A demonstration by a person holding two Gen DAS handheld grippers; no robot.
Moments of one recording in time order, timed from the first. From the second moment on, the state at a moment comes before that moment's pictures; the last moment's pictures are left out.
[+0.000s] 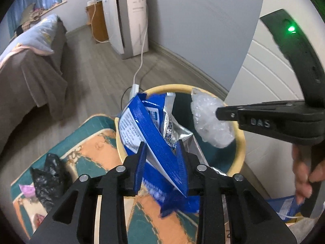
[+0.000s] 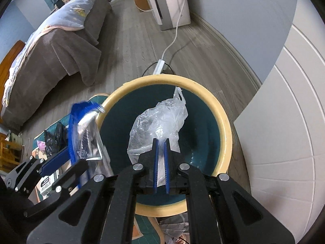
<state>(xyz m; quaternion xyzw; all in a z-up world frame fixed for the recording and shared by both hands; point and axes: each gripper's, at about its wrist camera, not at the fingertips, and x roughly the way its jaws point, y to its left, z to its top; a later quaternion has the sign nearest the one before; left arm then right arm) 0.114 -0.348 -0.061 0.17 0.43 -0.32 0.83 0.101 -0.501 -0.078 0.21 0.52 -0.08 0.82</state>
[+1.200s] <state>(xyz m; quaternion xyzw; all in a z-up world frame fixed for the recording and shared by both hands) 0.113 -0.016 -0.013 0.08 0.42 -0.01 0.90 0.137 -0.330 -0.030 0.13 0.51 -0.02 0.85</state>
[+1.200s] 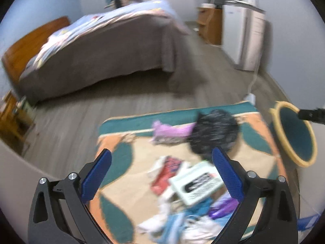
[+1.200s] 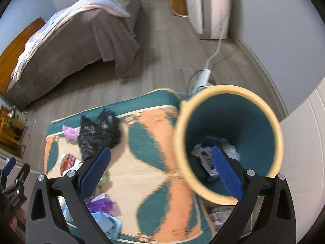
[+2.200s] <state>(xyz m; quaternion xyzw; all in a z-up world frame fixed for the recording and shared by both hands) 0.218 0.040 -0.096 0.03 0.48 0.03 0.88 0.230 -0.210 -0.112 0.04 0.55 0.02 0.84</state>
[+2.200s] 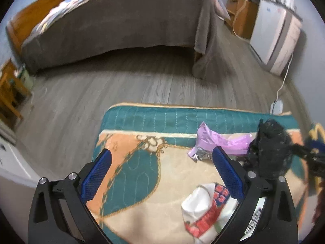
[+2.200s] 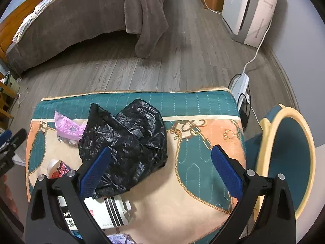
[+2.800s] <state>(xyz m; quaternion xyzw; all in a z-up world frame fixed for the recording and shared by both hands) 0.258 -0.008 -0.165 0.04 0.56 -0.07 0.82 0.241 -0.196 -0.140 0.08 0.60 0.08 0.79</state>
